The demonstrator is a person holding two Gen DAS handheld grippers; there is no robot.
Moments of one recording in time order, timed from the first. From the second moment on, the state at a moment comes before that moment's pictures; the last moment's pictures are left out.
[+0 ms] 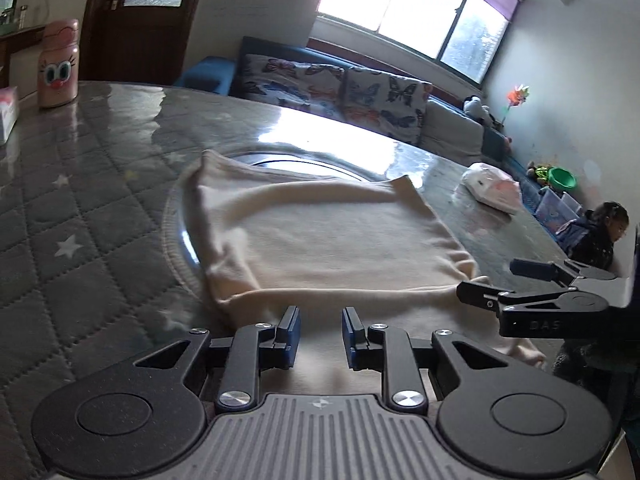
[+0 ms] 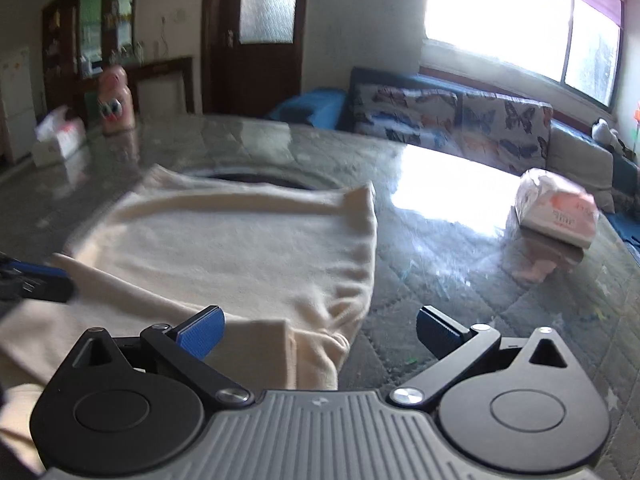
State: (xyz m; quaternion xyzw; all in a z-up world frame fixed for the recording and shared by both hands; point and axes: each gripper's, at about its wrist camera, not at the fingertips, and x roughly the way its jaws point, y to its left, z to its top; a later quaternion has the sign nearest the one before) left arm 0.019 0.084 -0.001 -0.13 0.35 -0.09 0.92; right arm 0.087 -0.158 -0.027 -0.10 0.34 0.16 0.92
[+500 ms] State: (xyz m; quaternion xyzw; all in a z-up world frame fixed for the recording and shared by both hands) left arm 0.007 0.071 -0.004 -0.05 0.34 -0.09 0.93; right arm 0.059 -0.169 -0.033 -0.12 0.33 0.18 0.92
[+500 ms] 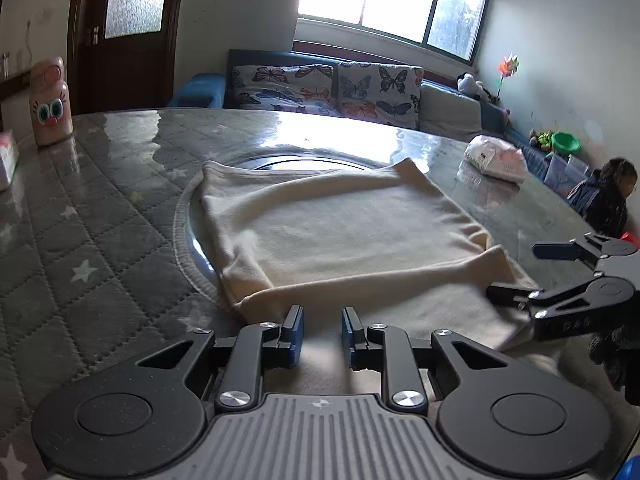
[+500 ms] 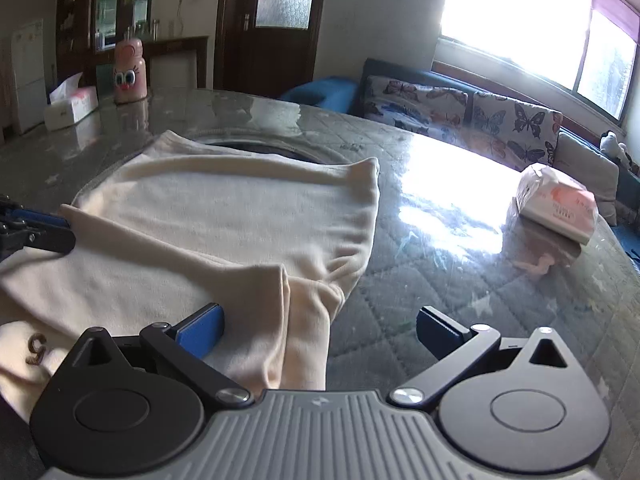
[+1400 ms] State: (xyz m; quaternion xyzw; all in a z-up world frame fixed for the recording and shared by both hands) left arm -0.024 0.076 0.000 0.01 0.34 -0.09 0.94; right arm 0.028 -0.177 -0.029 -0.12 0.34 0.19 0.91
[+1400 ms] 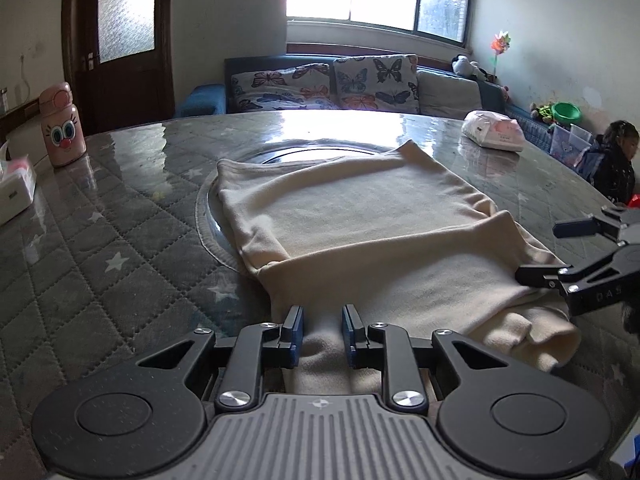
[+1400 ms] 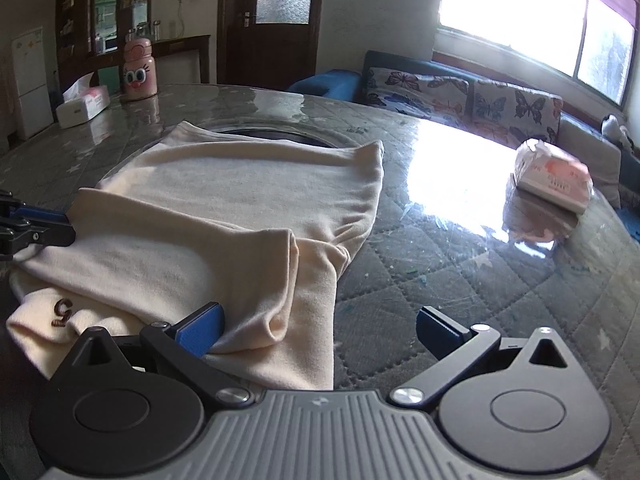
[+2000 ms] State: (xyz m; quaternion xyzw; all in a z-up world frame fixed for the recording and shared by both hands) left arm -0.090 0.034 0.005 0.19 0.26 -0.23 0.92; right arm -0.028 -0.182 0.005 -0.24 0.29 0.28 0.88
